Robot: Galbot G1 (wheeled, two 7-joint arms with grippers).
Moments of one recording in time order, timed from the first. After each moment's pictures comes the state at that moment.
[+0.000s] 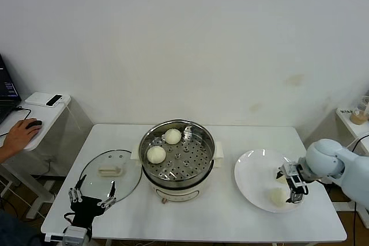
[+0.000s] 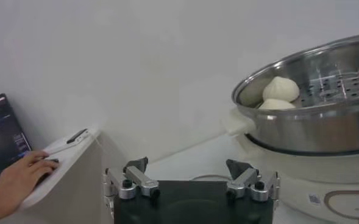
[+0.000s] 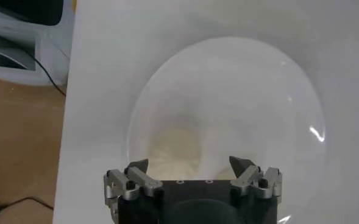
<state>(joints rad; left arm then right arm) 1.75 -1.30 -0.66 -2.27 0.13 0.28 -0.04 -0.22 0.38 -0.67 1.66 -0.16 -0.34 -1.10</state>
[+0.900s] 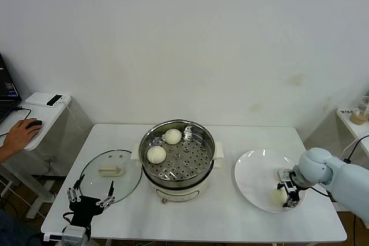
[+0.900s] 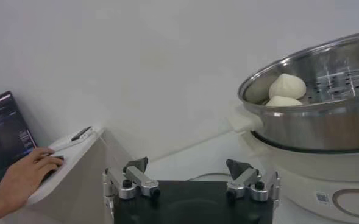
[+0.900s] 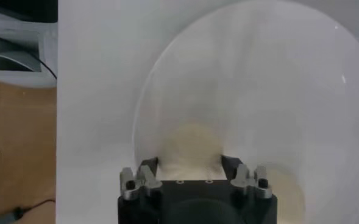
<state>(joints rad) 1.75 -1.30 -0.66 -2.27 0.12 0.28 -0.04 -0.31 0.45 -0.64 1.57 -0.20 -0.38 -1.10</state>
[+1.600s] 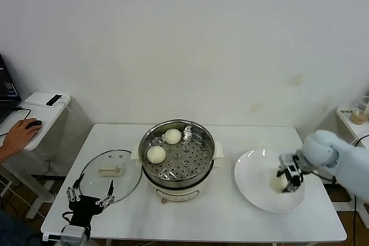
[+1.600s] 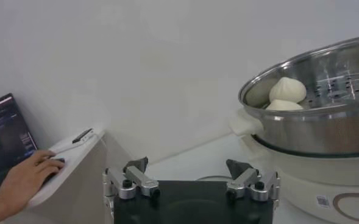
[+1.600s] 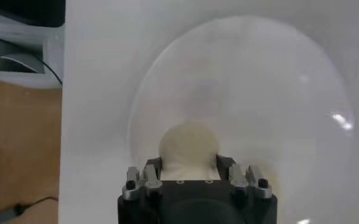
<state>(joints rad) 1.75 -1.30 -0.67 -2.28 0.11 0.28 -0.04 -0.07 0.44 -0.73 1.59 -0.12 -0.36 -1.17</state>
